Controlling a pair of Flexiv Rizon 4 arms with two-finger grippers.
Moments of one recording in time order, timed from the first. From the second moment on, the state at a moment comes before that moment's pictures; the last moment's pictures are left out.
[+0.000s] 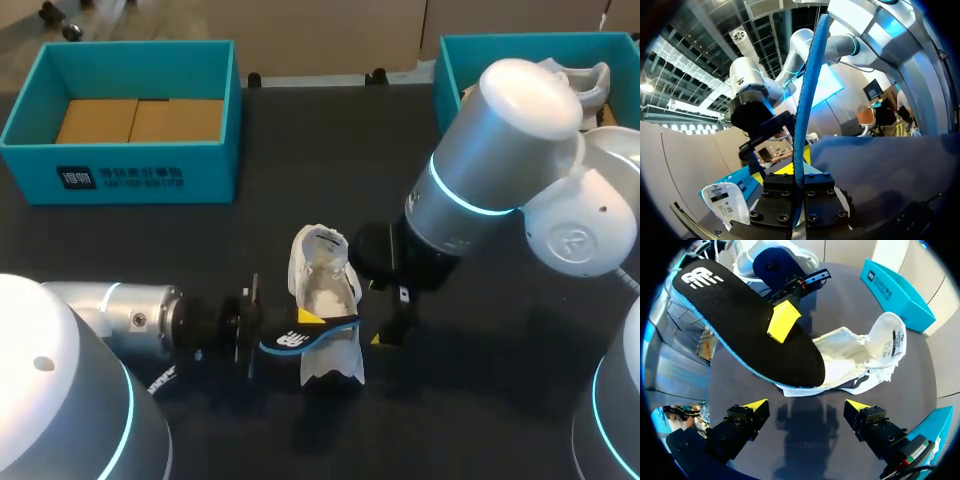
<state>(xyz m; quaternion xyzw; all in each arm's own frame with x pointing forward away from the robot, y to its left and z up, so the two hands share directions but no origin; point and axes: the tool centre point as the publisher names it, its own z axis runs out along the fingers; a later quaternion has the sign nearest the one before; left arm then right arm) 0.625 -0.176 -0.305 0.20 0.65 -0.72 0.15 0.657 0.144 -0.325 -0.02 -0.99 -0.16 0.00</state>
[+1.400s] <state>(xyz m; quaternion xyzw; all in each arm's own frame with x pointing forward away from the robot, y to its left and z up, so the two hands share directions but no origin) 0.648 -0.174 -0.334 0.21 0.69 -0.67 0.16 0.665 0.153 -0.350 -0.02 -0.99 -0.14 0.00</state>
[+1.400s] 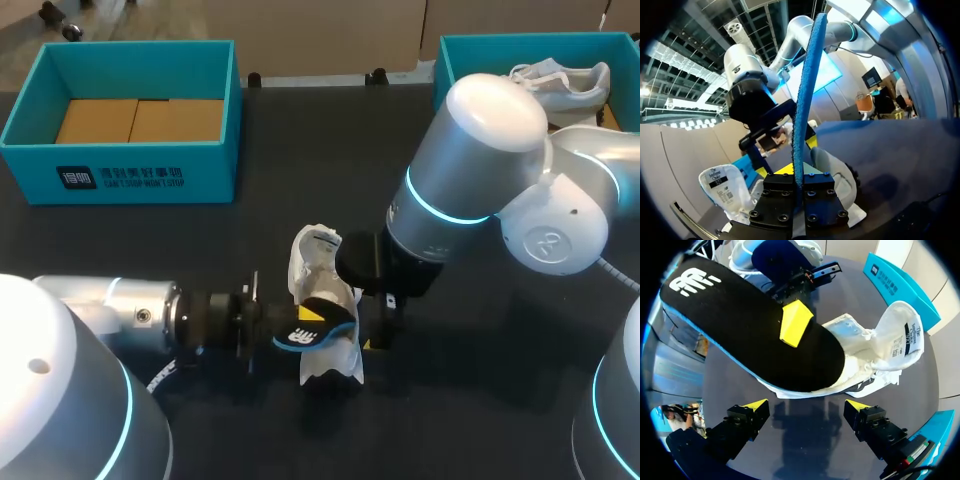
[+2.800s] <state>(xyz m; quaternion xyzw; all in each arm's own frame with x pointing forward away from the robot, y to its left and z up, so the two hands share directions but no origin) 0.656 -0.175 -0.337 0.18 0.72 -0.65 0.18 0.665 0.153 -0.350 -0.02 -0.99 -0.14 0.00</state>
